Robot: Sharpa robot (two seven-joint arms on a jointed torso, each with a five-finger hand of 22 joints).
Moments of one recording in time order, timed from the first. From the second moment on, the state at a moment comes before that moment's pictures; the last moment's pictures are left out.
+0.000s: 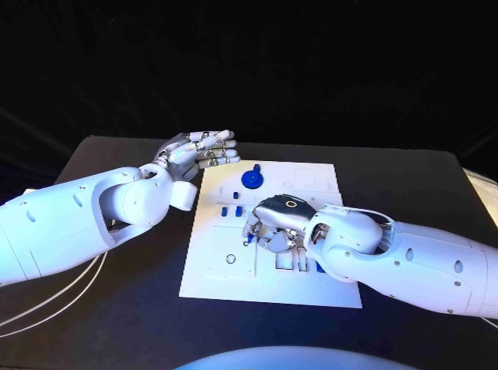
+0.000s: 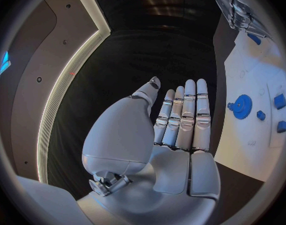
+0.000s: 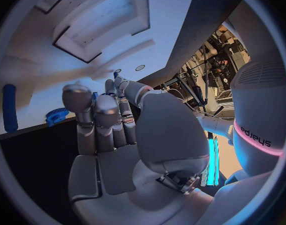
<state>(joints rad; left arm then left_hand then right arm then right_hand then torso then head) 1.19 -0.80 -0.01 1.49 0.12 -0.16 0.34 1.36 -0.03 0.19 0.04 0.09 0.94 0.23 0.16 0.07 0.98 0.17 0.26 0.06 1.07 0.11 0.26 0.22 0.17 1.02 0.22 0.06 0.41 1.01 -0.71 0.00 1.65 -1.75 -0.25 -0.05 1.35 -0.09 0.60 -0.11 0.08 1.17 0.13 0.08 0.10 1.27 0.07 0.07 0.07 1.46 -0.03 1.06 0.86 0.15 1.37 0.07 1.01 0.81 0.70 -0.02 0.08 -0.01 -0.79</state>
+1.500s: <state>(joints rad) 1.19 -0.80 -0.01 1.48 0.12 -0.16 0.33 1.36 -0.03 0.19 0.04 0.09 0.94 0.23 0.16 0.07 0.96 0.17 0.26 0.07 1.07 0.12 0.25 0.22 0.17 1.01 0.22 0.06 0.40 1.01 -0.68 -0.01 1.62 -1.75 -0.23 -0.08 1.27 -0.15 0.45 -0.07 0.12 0.98 0.18 0.07 0.07 1.05 0.11 0.08 0.06 1.44 0.02 1.00 0.76 0.15 1.29 0.11 0.93 0.71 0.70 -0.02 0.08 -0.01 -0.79</state>
